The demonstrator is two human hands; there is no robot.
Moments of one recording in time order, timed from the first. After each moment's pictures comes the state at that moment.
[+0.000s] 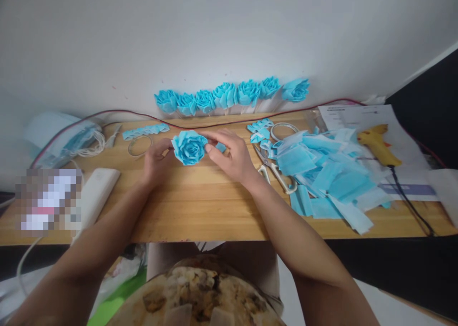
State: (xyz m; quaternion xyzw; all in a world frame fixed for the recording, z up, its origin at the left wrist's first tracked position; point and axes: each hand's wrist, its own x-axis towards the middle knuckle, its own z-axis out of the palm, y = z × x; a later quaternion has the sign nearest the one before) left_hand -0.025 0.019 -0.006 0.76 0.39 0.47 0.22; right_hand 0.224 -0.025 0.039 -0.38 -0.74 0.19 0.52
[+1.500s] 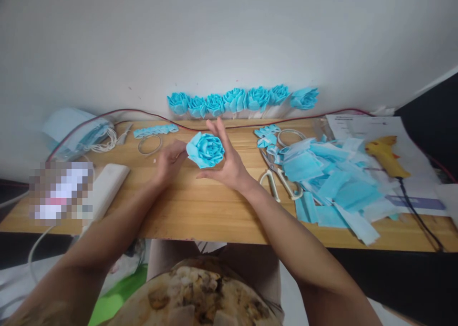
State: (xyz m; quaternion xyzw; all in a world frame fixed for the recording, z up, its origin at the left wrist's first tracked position) left_hand -0.018 0.014 -0.009 0.80 0.35 0.47 0.16; right_hand 0.205 -0.016 0.000 -0.27 -0.73 0.32 0.54
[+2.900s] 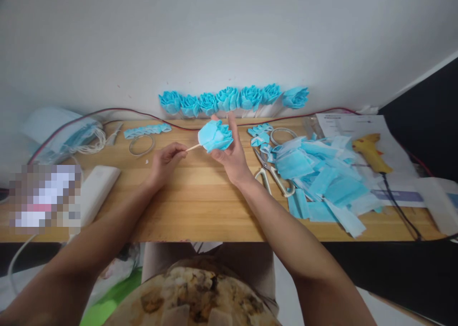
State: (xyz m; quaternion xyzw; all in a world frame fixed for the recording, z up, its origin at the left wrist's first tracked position) left_hand -0.013 0.010 -0.013 0.73 0.40 0.47 0.30; right_hand 0.206 -0.007 -0.003 -0.30 -0.55 0.46 0.63
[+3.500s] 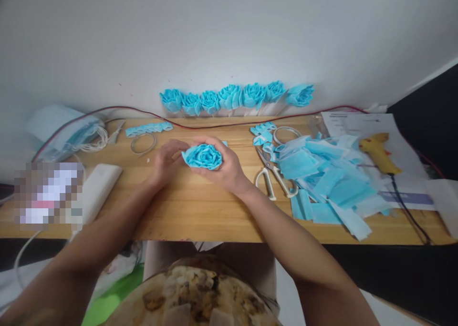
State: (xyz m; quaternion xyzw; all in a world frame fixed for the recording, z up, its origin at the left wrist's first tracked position) left_hand -0.016 0.014 -0.016 0.80 0.37 0.45 0.17; right_hand 0.198 -0.039 0.023 -0.31 -0.68 0.35 0.57
